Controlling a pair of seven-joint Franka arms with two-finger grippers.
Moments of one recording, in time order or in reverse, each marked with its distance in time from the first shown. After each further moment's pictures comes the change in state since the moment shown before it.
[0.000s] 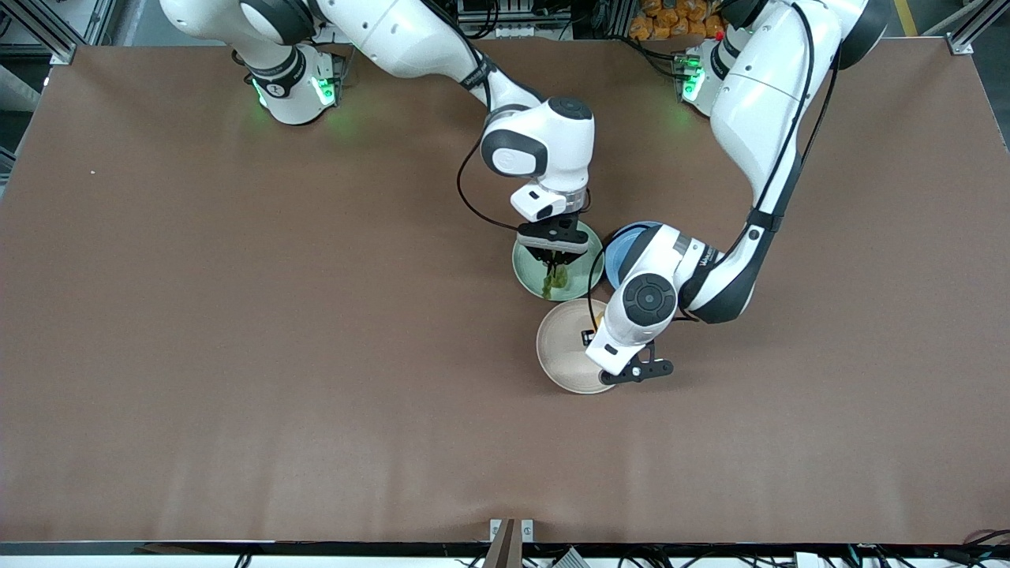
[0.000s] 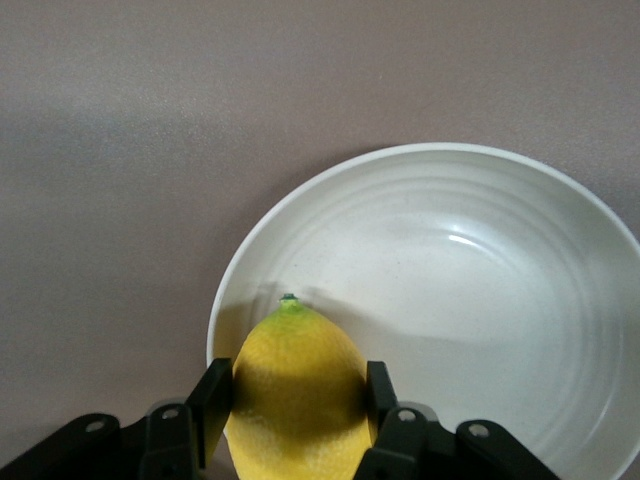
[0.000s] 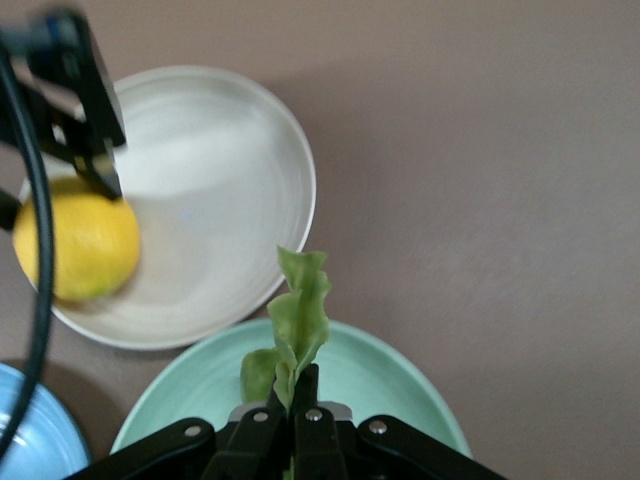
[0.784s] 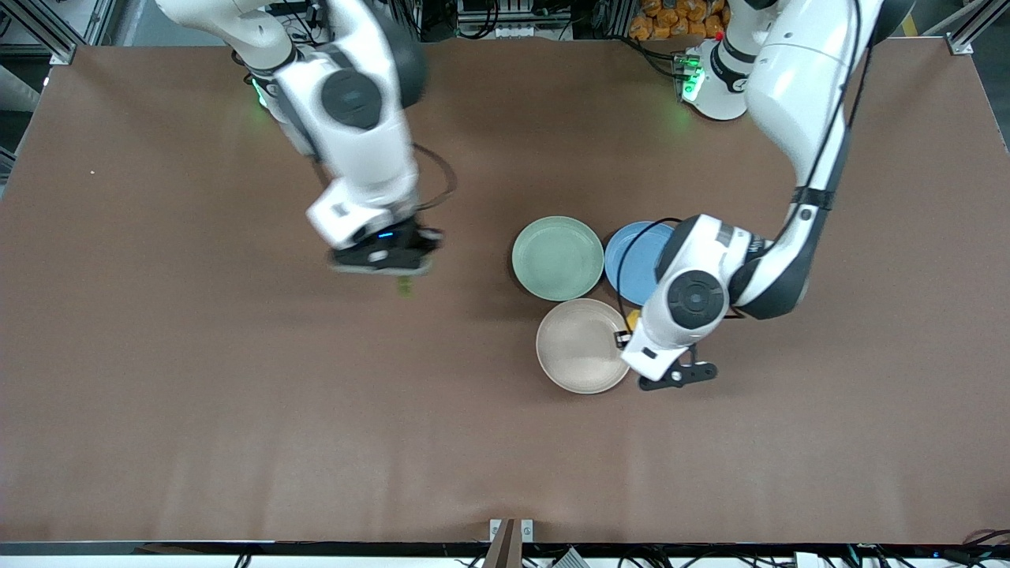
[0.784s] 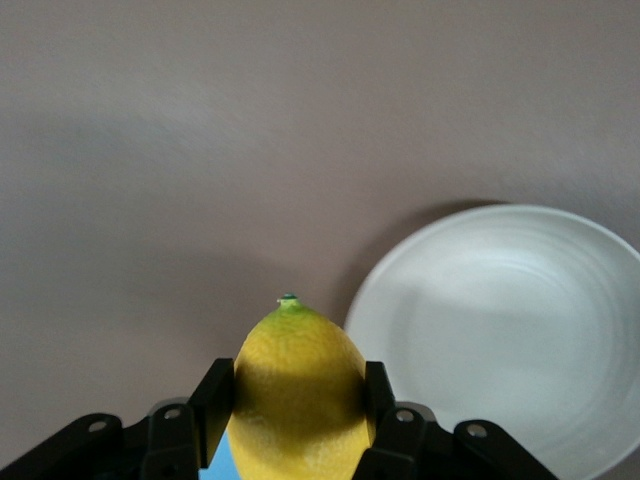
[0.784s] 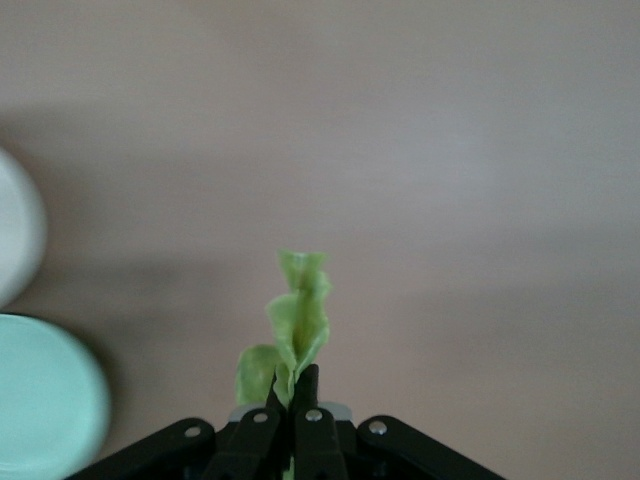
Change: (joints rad) left arm 0.089 -0.113 0.010 0.020 0.006 -0.136 0.097; right arm -0.485 -0.502 0.013 -0.235 0.491 -0.457 -0.937
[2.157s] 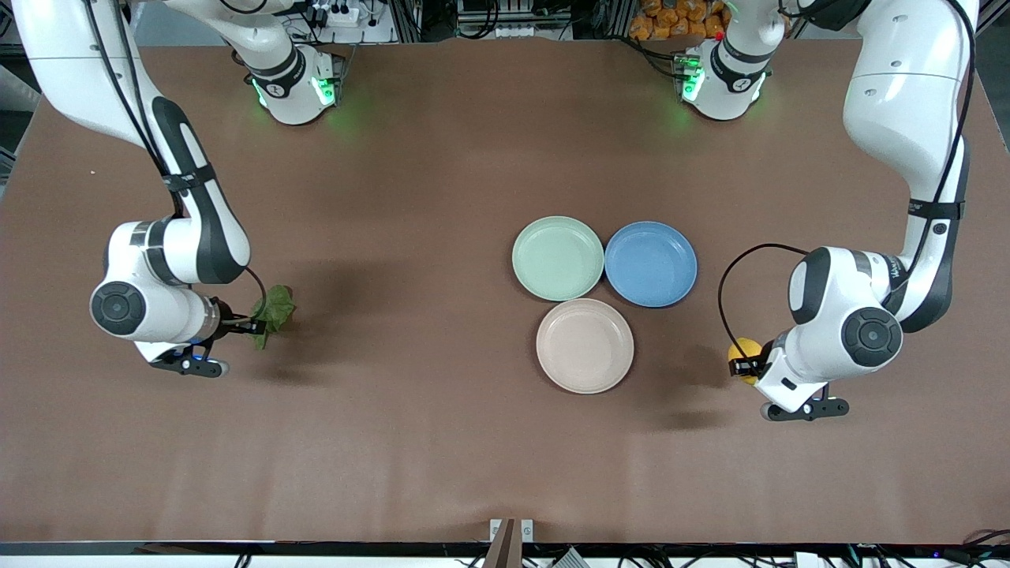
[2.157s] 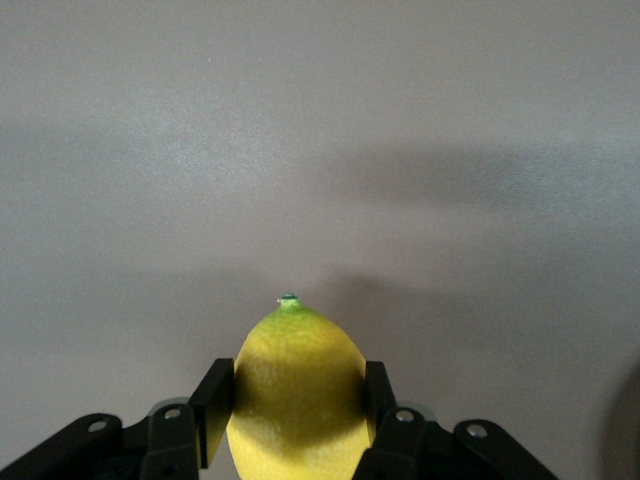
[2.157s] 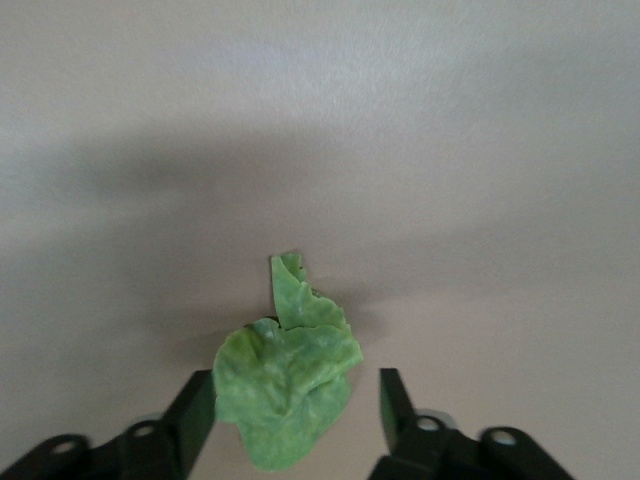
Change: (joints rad) left arm 0.270 0.015 -0.001 -0.066 0.001 0.112 0.343; right arm -0.340 0.241 -0.164 -0.156 0.061 0.268 -0.337
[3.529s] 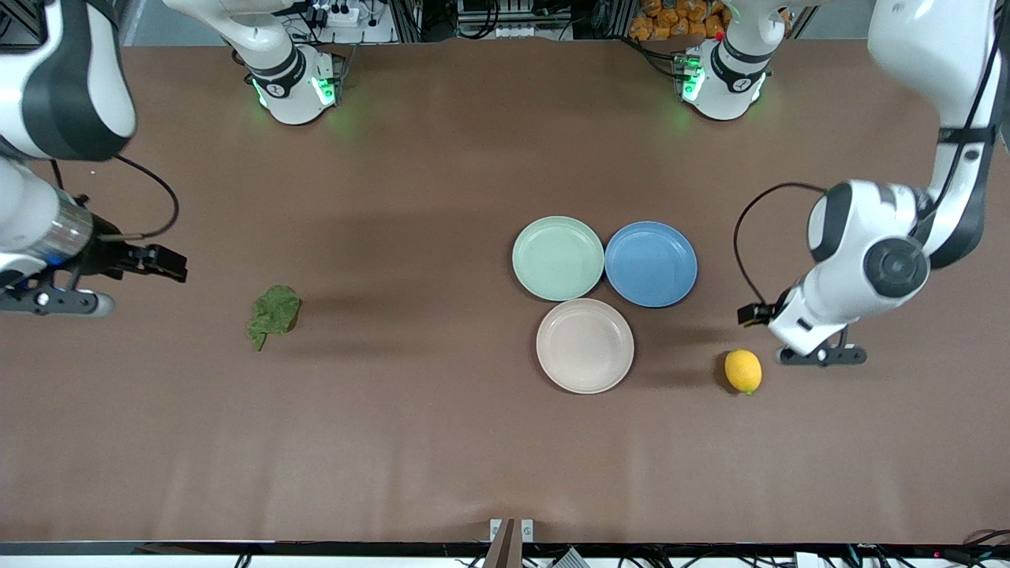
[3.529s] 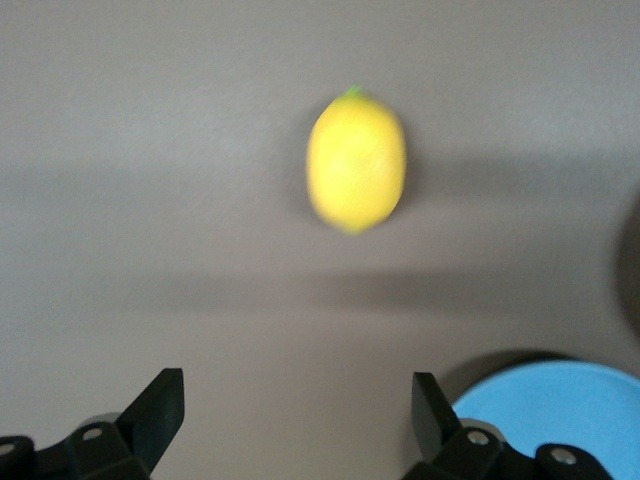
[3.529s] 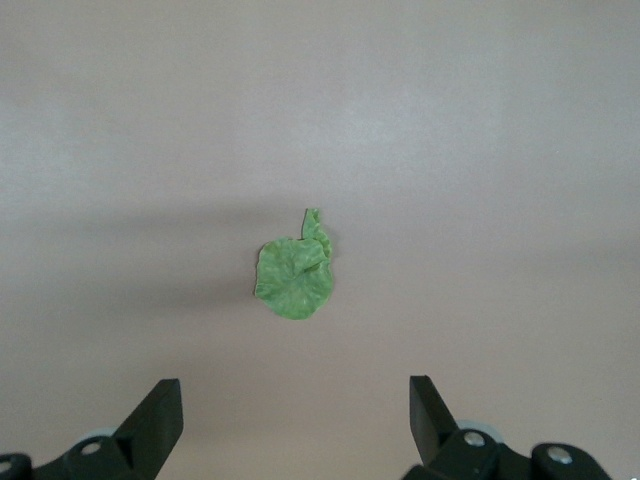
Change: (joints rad) left arm 0.047 -0.389 -0.017 -0.402 0.001 -0.002 0.070; right arm 0.014 -0.378 -0.012 0.160 0.046 -0.392 -0.181
